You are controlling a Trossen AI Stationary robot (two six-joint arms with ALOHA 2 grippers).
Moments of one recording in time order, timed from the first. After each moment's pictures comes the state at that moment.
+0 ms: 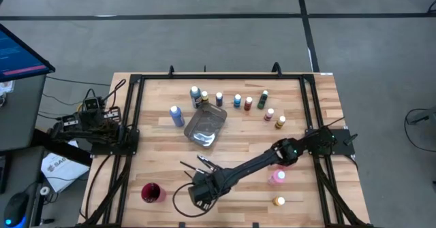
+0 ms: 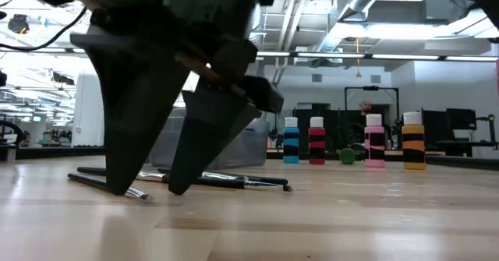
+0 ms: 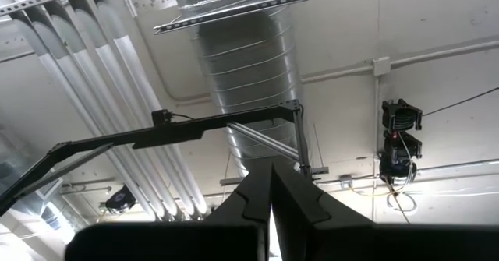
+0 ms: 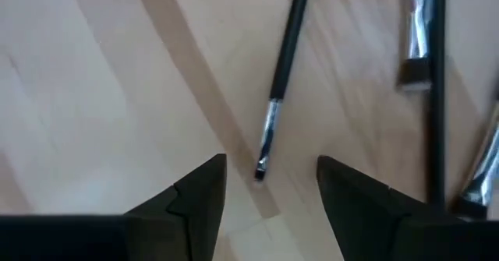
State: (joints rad) left arm -0.05 0.00 0.01 1.44 0.18 -1.26; right arm 0.44 2.61 2.35 -1.02 0.10 0.89
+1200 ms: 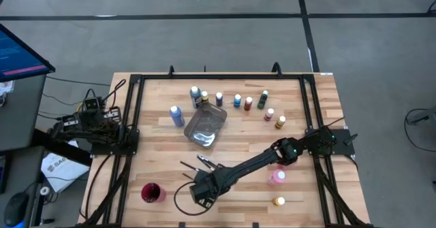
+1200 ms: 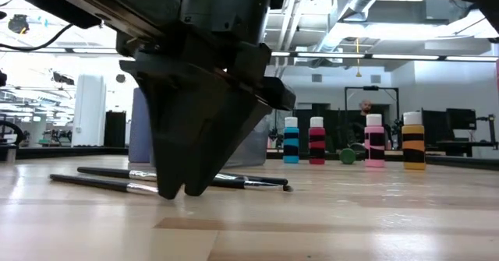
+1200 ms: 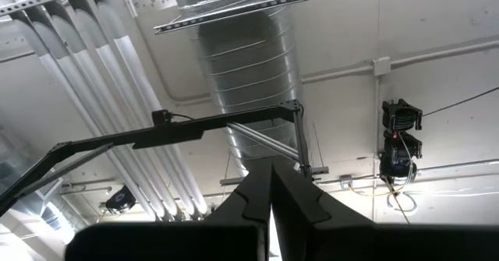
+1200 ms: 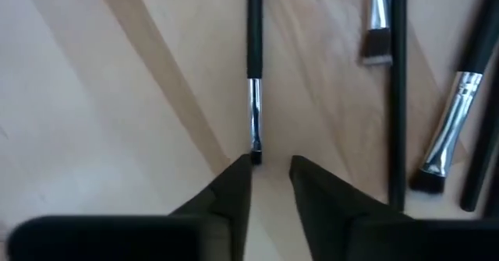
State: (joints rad) left arm -0.05 0.00 0.01 1.44 0.18 -1.26; right arm 0.41 2.62 2.35 -1.11 0.10 0.89
